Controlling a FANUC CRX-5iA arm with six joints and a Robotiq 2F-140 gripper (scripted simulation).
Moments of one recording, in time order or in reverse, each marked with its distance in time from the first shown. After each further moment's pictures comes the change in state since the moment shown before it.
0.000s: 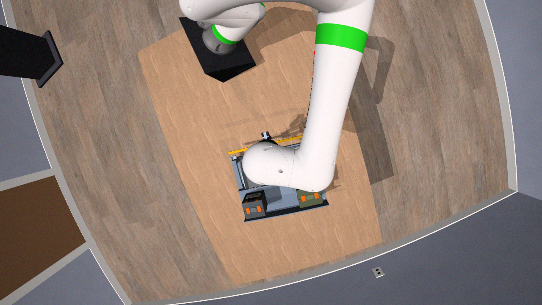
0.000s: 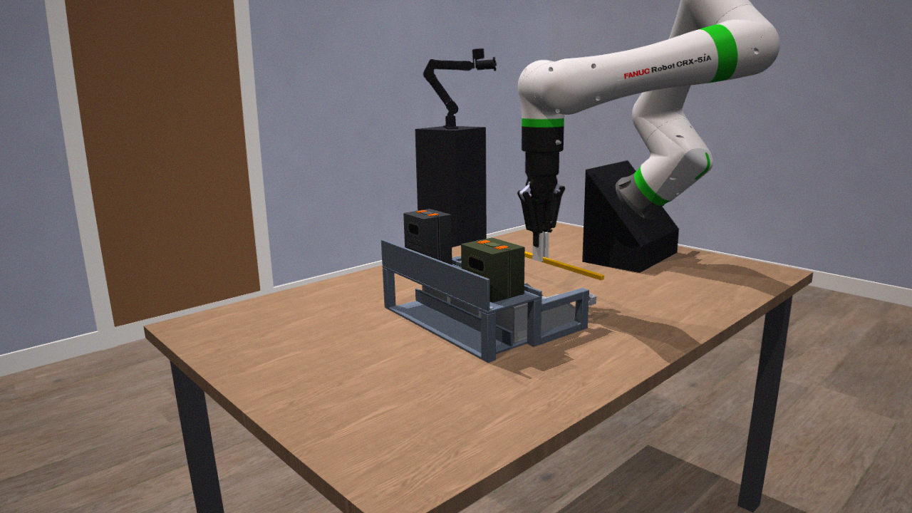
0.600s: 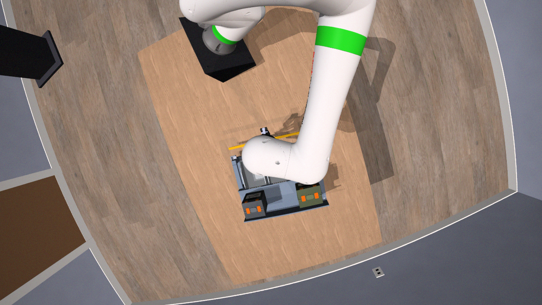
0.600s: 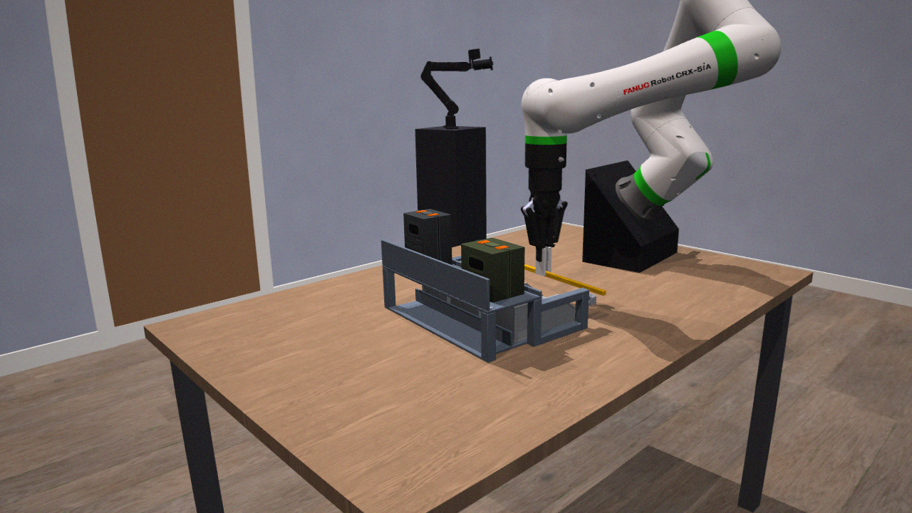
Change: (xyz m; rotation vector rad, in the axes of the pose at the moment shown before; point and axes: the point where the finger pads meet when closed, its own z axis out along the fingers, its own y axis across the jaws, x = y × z) arm -0.005 -0.014 0.038 -0.001 0.000 0.000
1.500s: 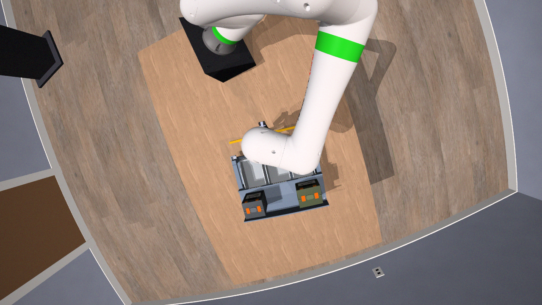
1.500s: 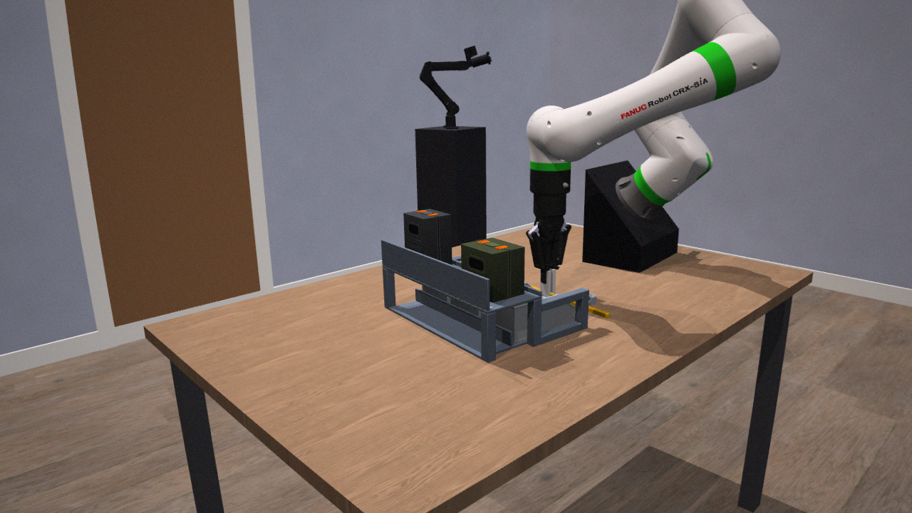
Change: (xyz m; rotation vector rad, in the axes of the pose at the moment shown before) arm -0.006 -0.023 0.060 0.001 0.001 -0.009
